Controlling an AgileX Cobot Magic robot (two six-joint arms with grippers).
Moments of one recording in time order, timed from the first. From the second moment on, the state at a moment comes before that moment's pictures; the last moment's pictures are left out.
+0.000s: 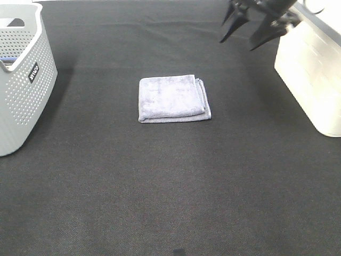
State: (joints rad) left arm 0.00 0.00 -0.50 0.00 1.05 0.00; right arm 0.18 2.13 -1.99 0.51 1.21 -0.22
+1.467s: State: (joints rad) left arm 0.00 0.00 -0.50 0.00 1.05 0.00; right arm 0.20 2.69 -2.33 0.72 1.21 -0.27
